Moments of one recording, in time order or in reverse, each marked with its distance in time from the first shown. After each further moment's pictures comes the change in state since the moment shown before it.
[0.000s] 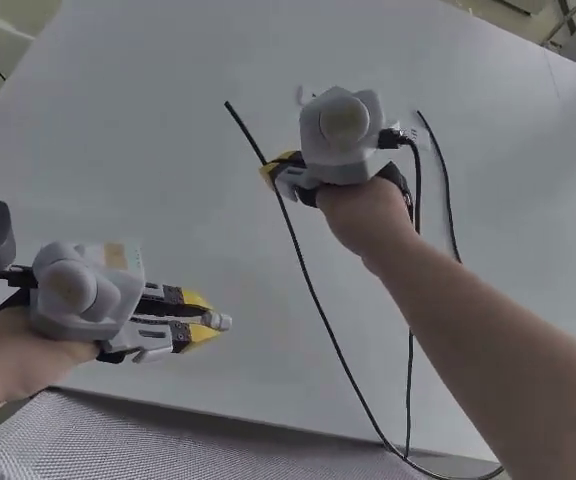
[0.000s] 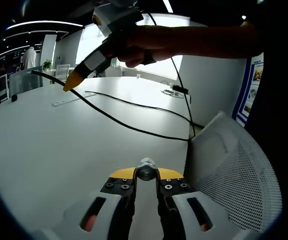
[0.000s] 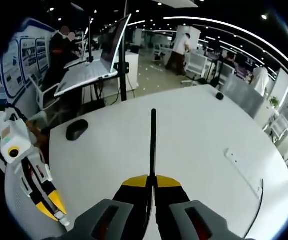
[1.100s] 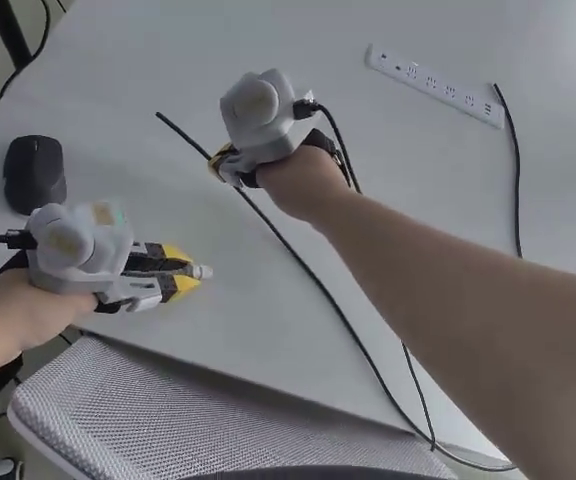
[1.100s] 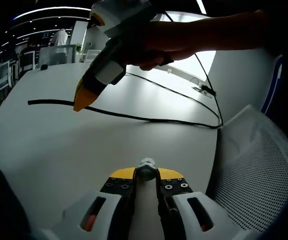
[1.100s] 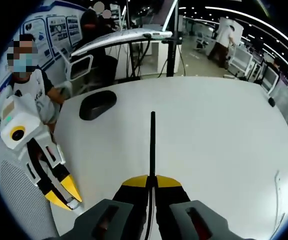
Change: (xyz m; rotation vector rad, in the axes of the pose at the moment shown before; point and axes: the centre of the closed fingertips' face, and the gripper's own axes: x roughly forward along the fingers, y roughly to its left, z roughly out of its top) left arm -0.021 0.065 -0.086 -0.180 0.030 0.206; right arm 0.112 0.113 -0.029 -0.211 0.156 0.283
